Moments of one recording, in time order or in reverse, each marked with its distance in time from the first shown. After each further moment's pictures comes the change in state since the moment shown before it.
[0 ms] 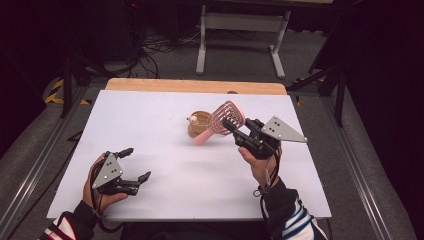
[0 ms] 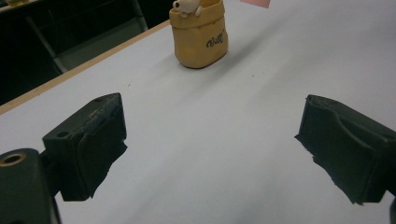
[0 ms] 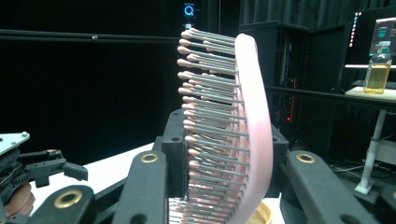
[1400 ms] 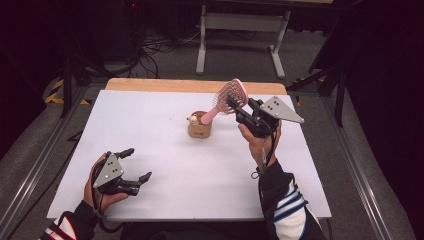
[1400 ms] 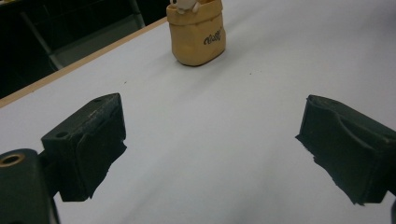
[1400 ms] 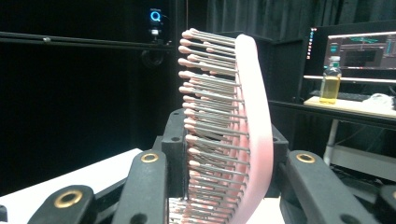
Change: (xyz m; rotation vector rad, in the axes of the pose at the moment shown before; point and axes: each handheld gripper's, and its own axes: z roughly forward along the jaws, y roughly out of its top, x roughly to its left) left arm -0.001 -0.001 0.003 0.003 -0.010 -0.012; right arm -0.032 0.015 0.031 -0.026 -0.136 -0.031
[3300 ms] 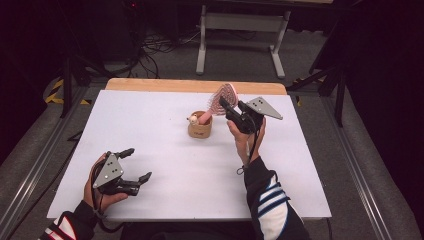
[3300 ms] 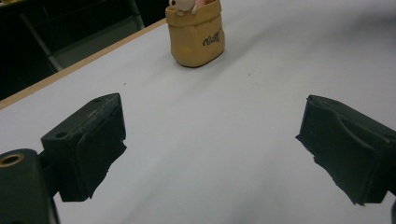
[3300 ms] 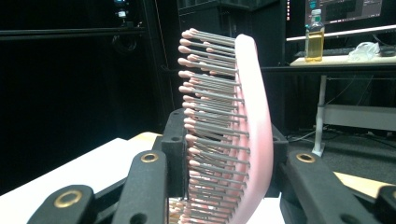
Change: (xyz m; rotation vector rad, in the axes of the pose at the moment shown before) left arm 0.000 0.000 -0.001 0.002 -0.004 0.009; right arm -0.011 -0.052 0.043 0.065 -0.087 0.146
